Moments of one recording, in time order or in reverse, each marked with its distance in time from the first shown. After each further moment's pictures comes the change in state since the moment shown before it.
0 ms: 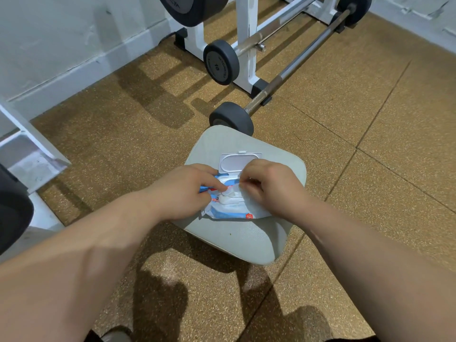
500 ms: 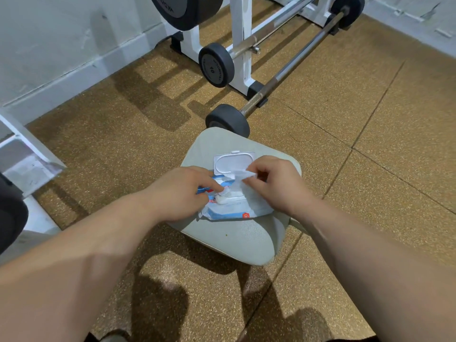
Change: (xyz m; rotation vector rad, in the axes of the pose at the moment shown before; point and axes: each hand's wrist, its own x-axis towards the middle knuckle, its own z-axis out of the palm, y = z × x) left_hand 0.001 0.007 -0.003 0.057 -0.011 -0.032; right_hand -0.003 0.006 -0.009 0.181 0.081 0.254
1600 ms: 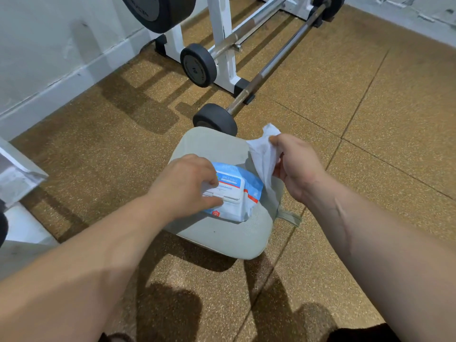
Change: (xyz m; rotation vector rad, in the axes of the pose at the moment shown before) left_hand 0.022 0.018 0.020 0.191 0.305 0.243; right_hand 0.000 -0.007 -0.046 0.933 0.290 0.662
